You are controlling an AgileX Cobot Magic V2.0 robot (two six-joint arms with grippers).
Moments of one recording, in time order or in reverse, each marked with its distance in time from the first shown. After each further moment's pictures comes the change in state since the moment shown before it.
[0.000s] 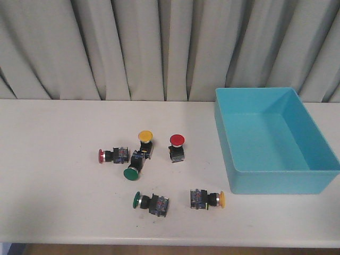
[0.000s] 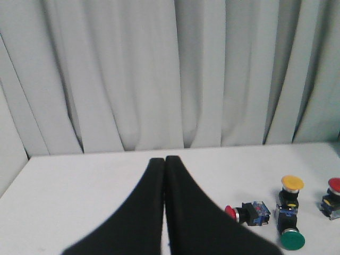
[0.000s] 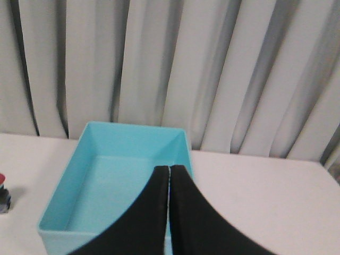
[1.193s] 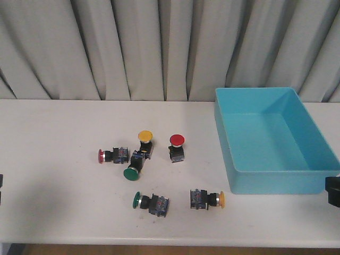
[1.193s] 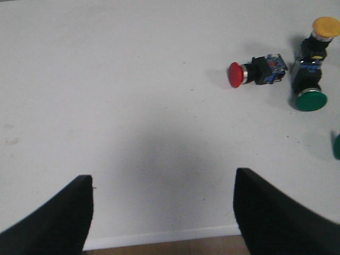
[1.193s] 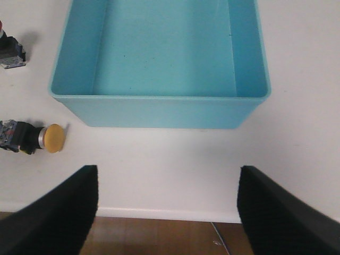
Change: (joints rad) left arm -0.013 0.453 -0.070 -0.045 0.195 0.083; right arm 0.000 0.439 -0.063 0.110 0.232 -0.002
